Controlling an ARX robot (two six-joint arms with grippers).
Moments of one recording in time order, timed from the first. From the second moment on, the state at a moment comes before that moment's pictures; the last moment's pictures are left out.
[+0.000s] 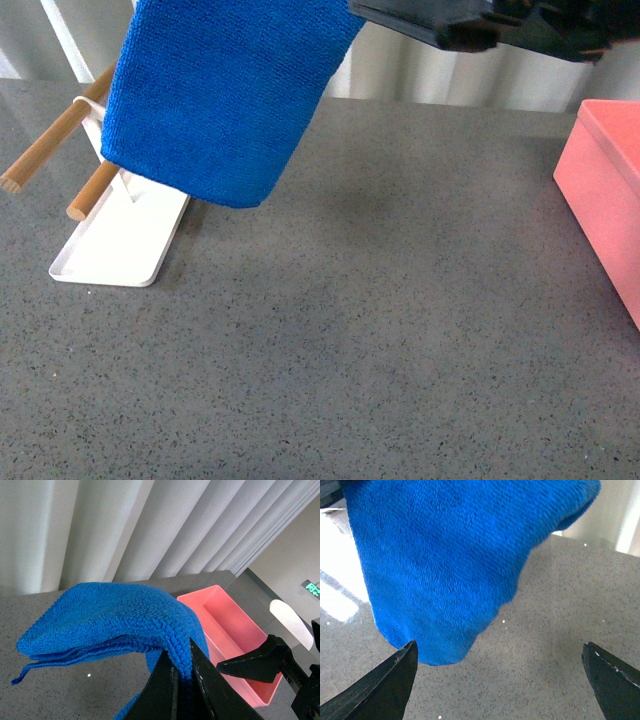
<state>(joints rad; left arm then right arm) -0.19 1.63 1.04 0.43 0.59 -0.29 0.32 1.58 0.81 0.38 -0.49 0.10</state>
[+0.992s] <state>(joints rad) -0.19 1.63 1.04 0.43 0.59 -0.29 0.49 1.85 1.01 0.68 -0.38 0.22</state>
